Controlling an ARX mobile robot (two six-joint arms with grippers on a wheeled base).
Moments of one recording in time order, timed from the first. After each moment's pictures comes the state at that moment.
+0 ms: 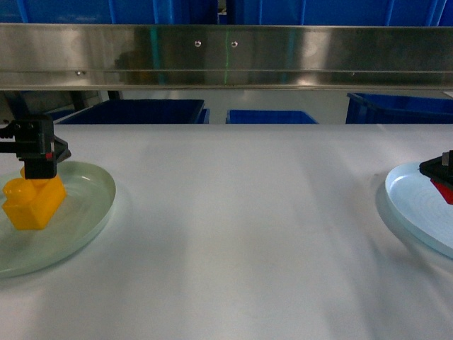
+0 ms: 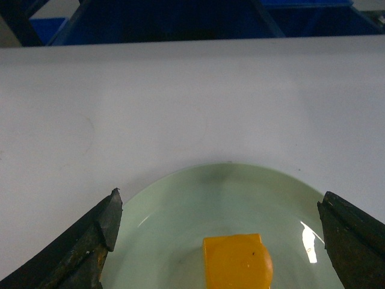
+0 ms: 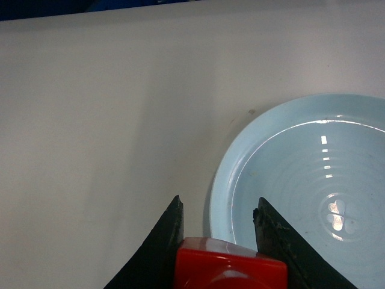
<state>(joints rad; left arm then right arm) 0.03 1.65 0.71 0.46 0.04 0.03 0.07 1.53 0.68 0.29 -0.20 0.11</state>
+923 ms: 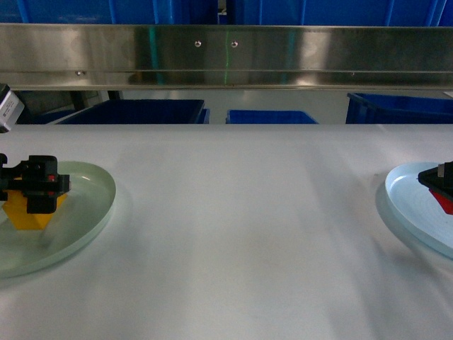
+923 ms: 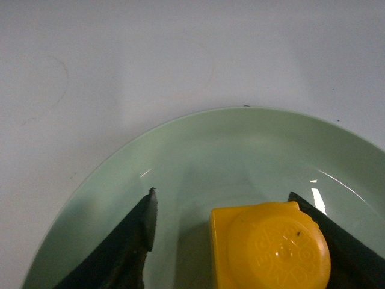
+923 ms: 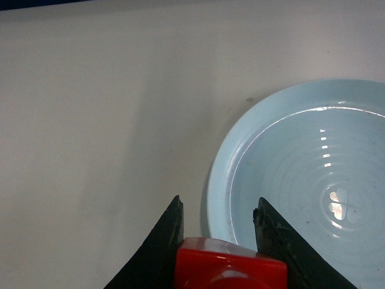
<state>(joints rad) 0.02 1.78 0.72 0.48 0.01 0.05 0.07 1.54 0.66 0.31 -0.19 0.11</state>
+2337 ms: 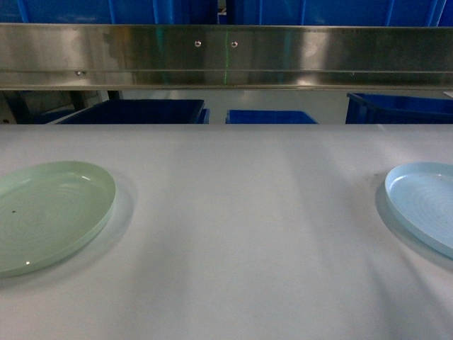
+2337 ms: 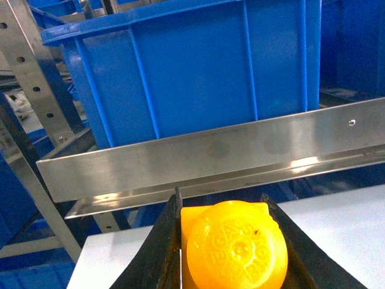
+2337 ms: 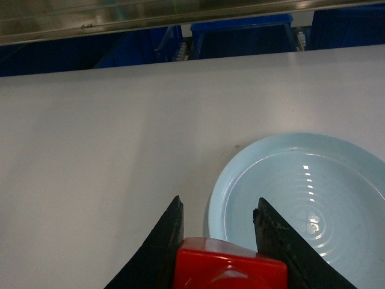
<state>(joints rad) 0.04 1.24 0.61 0.67 0.03 0.19 0.07 1.29 0.63 0.24 -0.14 0.13</state>
